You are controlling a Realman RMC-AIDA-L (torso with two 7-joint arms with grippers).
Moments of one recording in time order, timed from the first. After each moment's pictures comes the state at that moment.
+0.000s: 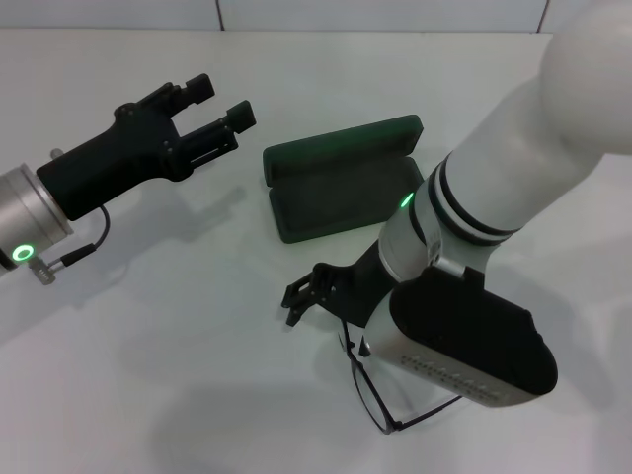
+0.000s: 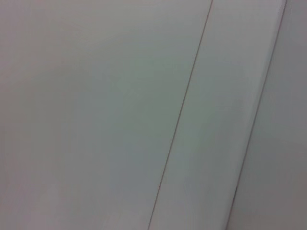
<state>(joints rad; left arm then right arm) -0.35 -2.08 0.88 0.53 1.35 1.45 -1.19 0.95 2.03 -2.11 -1.17 -2.16 -1.17 1.10</state>
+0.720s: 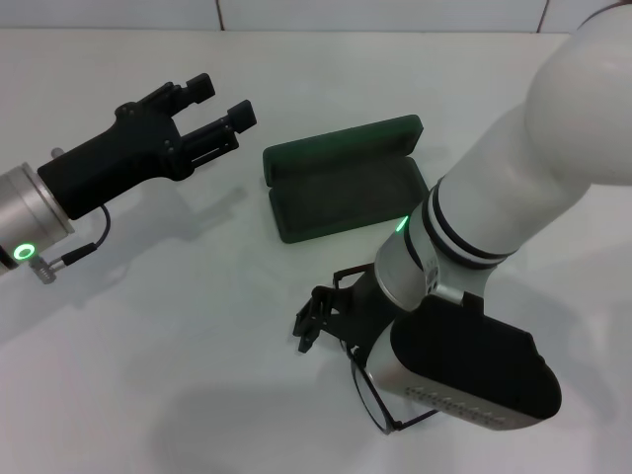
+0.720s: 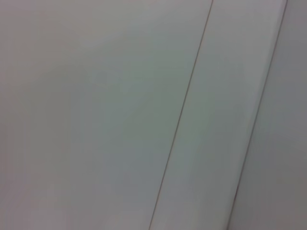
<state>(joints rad) -0.36 -2.08 0.88 0.53 1.35 1.45 -1.19 0.95 2.03 -2.18 -1.18 -2.16 -1.15 1.10</state>
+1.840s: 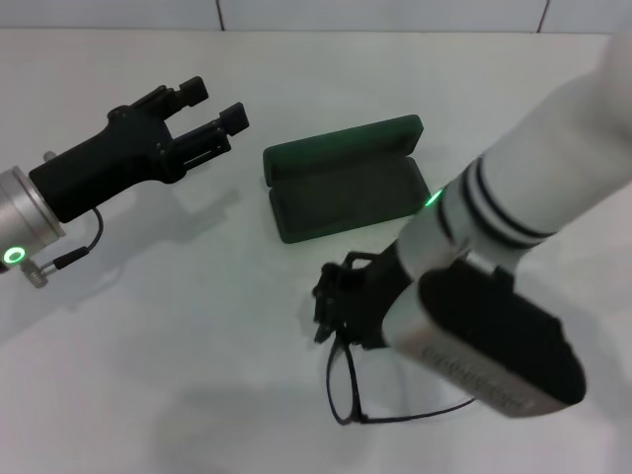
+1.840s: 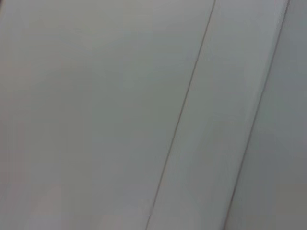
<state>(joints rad) -0.35 -2.07 0.88 0.53 1.35 1.46 -1.20 0.85 2.03 -2.03 -1.28 -2.16 -1.25 1.13</state>
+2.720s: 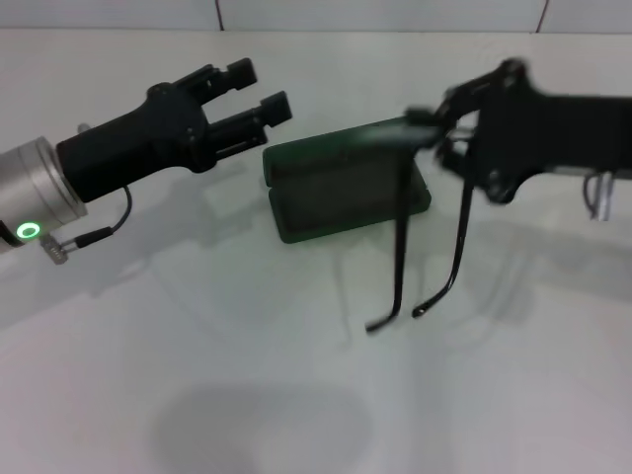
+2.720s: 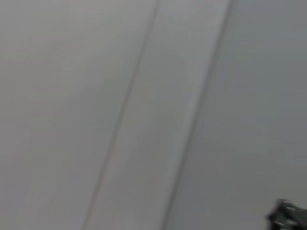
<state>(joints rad) -0.42 -2.05 0.89 0.54 1.39 1.58 -1.27 0.37 2.02 -1.39 -1.26 -1.51 -1.27 1.18</state>
